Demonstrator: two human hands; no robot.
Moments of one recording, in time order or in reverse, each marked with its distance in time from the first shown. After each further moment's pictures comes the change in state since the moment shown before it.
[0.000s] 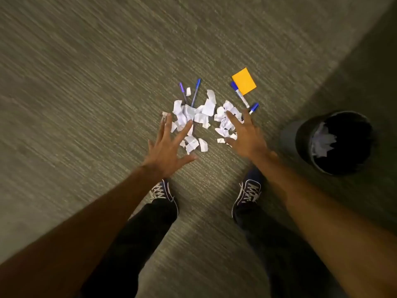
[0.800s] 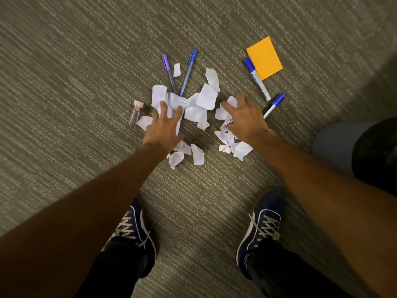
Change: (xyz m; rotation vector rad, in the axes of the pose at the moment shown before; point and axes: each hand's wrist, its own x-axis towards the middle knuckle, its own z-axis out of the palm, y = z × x) left_hand 0.198 -0.096 0.188 0.282 -0.031 -0.186; right_hand 0.181 0.078 0.143 -0.426 -0.068 -0.096
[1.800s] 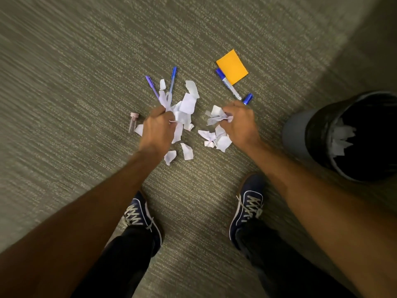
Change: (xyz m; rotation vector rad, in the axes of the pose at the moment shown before) left_hand -0.074 0.050 -0.108 -0.358 0.357 0.112; right_hand -0.097 0.011 -0.064 0.683 0.360 0.103
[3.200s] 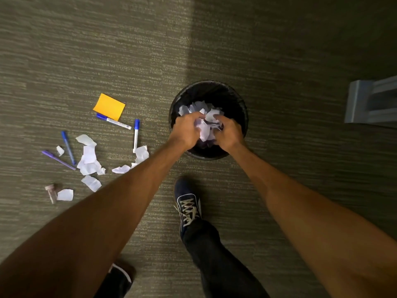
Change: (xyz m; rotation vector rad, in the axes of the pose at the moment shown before) left_hand 0.008 0.387 0.142 -0.125 -0.574 0.286; right_hand -0.140 0.223 -0.193 0.304 0.232 0.642
